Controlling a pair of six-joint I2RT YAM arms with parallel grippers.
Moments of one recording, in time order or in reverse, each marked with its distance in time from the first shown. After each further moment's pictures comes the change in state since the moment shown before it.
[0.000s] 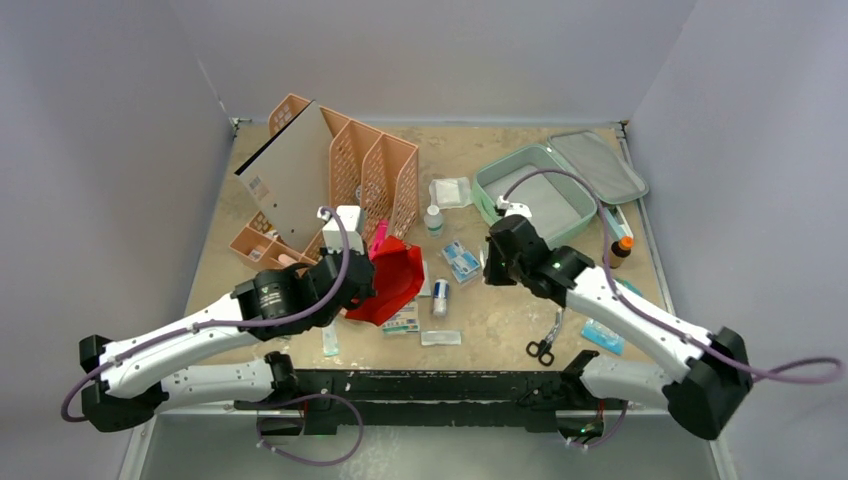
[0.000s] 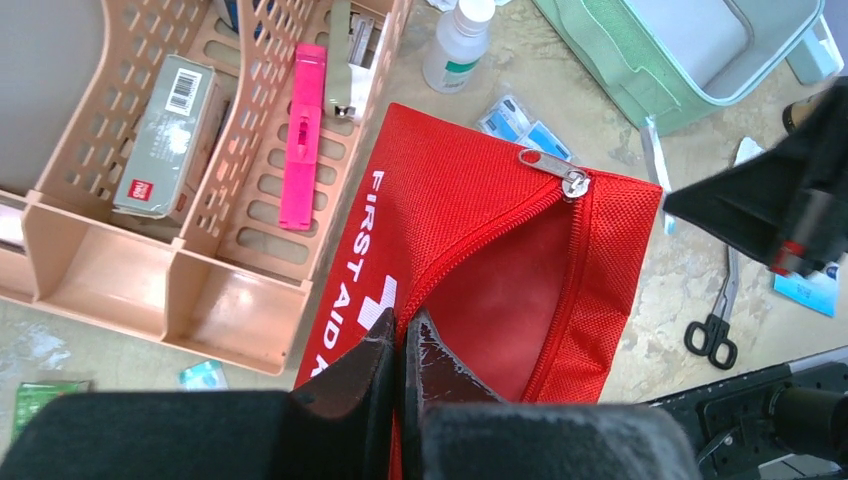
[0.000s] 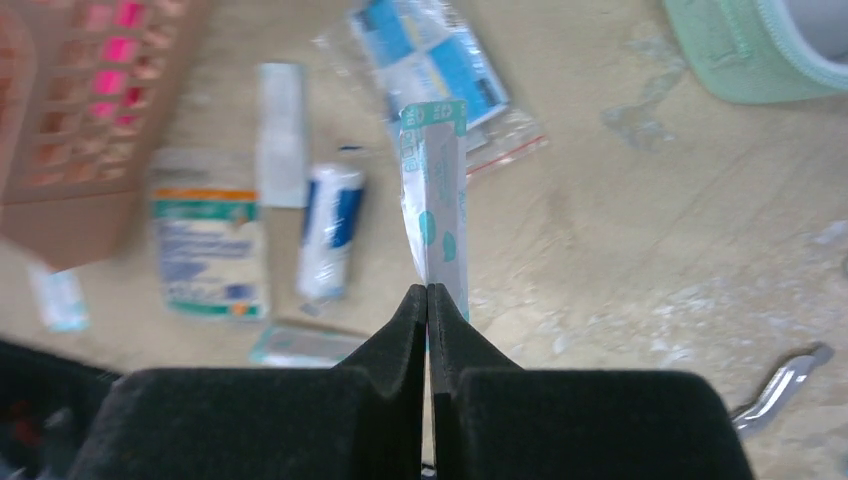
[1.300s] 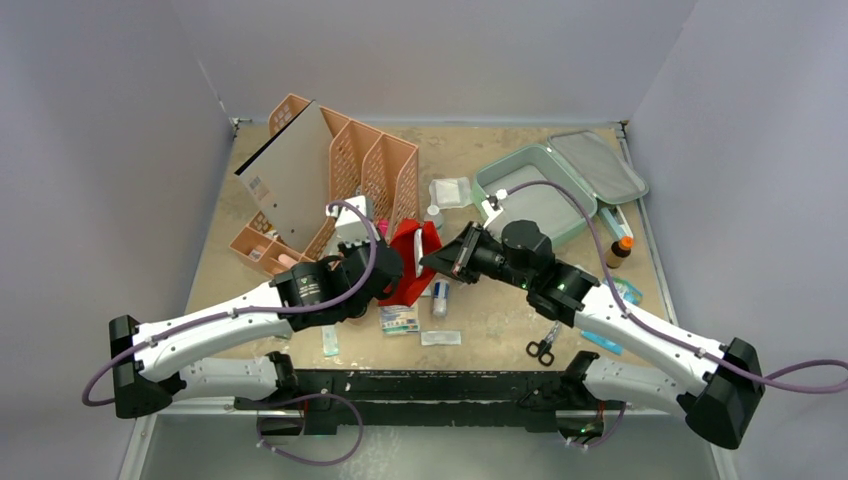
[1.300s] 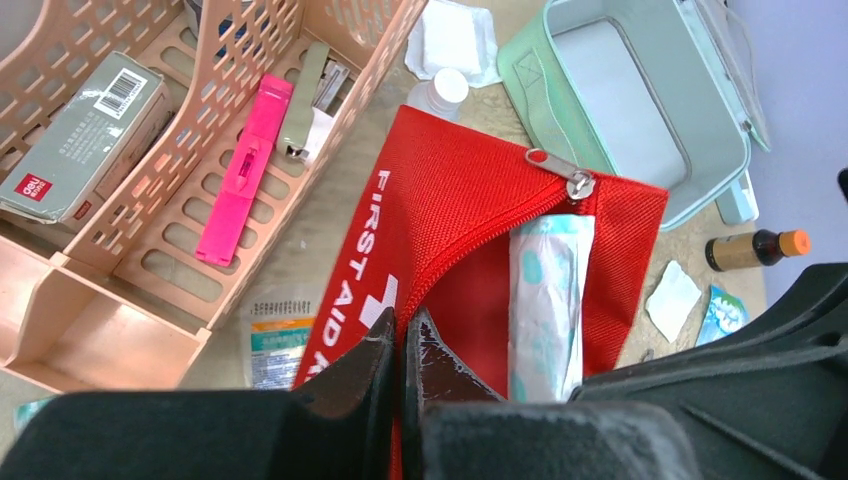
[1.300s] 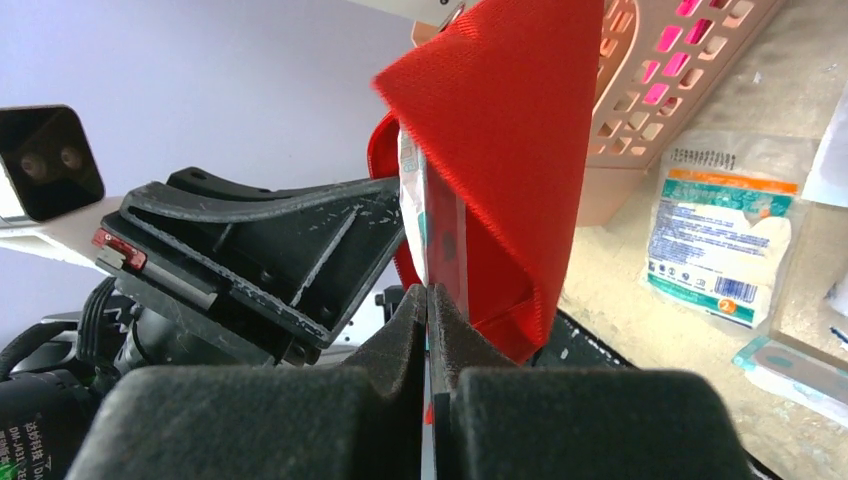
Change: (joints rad) left arm 0.001 0.167 0.008 0.176 -0.118 -0.225; right arm 0.104 -0.148 -0.092 0.581 -0.413 0.600
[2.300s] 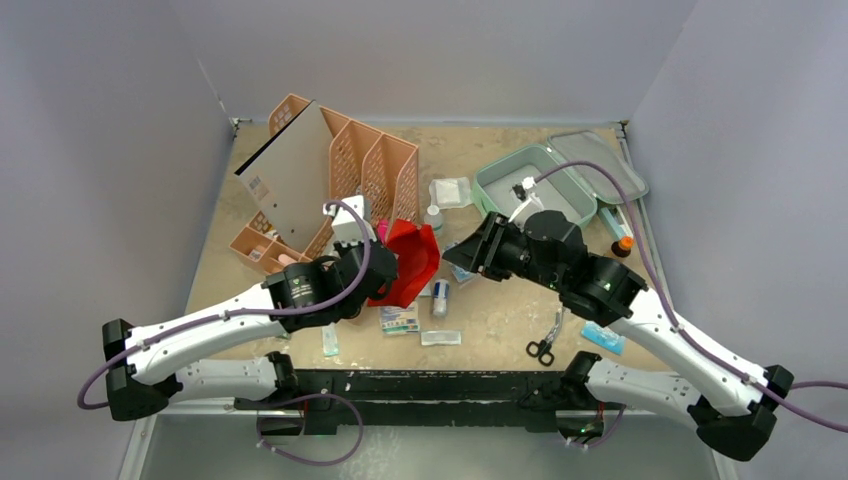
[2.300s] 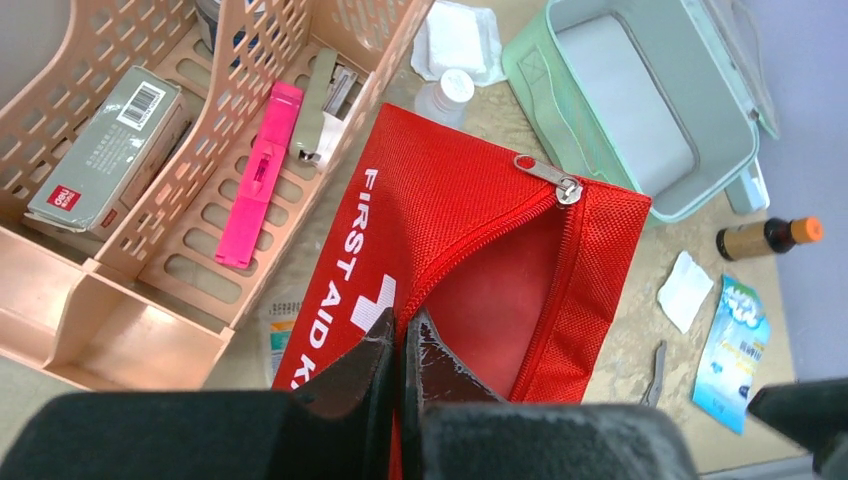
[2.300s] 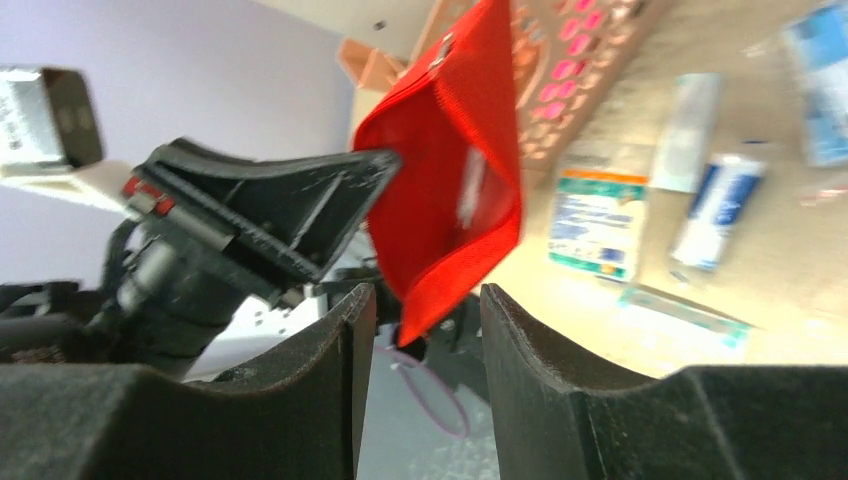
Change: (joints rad) left arm 0.000 -0.026 0.007 -0.032 -0.010 0.028; right arm 0.031 -0.099 0.239 -0.440 0.136 -0.179
